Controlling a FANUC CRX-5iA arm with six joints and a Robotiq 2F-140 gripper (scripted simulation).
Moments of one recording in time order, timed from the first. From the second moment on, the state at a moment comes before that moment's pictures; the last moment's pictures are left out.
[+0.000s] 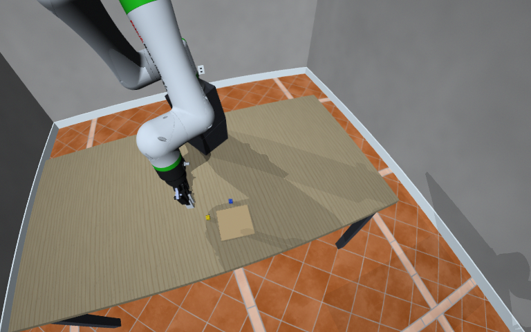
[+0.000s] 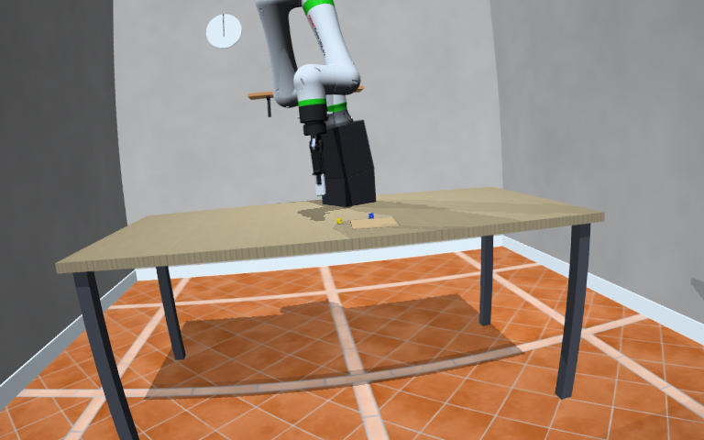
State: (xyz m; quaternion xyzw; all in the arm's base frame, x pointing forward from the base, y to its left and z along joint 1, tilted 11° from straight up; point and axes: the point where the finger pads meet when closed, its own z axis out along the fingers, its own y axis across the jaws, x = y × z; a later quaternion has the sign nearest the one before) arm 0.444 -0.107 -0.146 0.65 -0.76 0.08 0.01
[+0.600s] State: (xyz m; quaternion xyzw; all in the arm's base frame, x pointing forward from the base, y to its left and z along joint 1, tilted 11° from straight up) arm 0.443 -0.111 -0.147 0.63 -0.77 0.08 -0.02
